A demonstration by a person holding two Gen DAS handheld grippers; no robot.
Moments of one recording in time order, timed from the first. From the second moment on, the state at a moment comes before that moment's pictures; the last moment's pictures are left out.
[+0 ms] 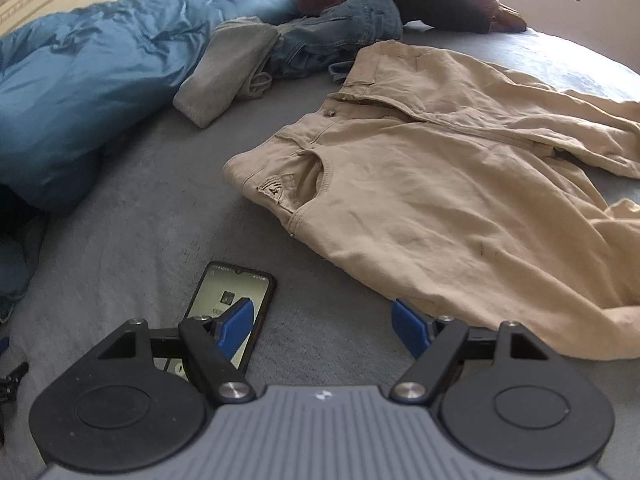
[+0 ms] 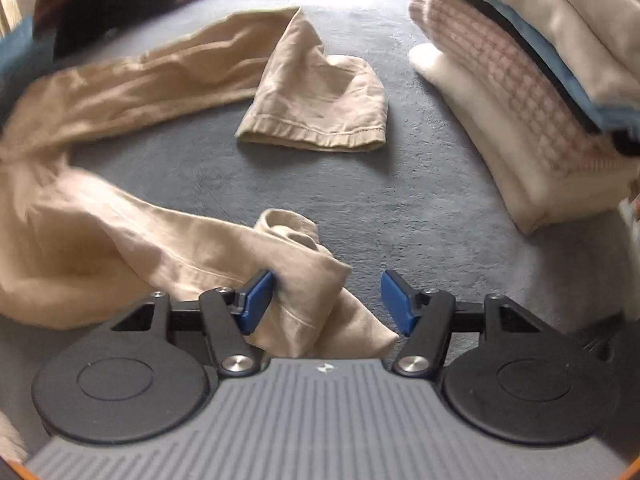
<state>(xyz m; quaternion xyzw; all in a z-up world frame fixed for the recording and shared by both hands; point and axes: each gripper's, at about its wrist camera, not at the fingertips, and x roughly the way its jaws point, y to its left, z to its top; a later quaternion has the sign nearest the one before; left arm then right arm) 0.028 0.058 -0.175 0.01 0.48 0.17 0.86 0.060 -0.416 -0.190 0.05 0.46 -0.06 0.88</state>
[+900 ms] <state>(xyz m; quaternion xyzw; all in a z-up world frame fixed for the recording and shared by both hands) 0.145 0.048 -0.212 -0.09 0.37 0.16 0.91 0.175 -0.279 -0.117 0.21 0.30 0.23 0.90</state>
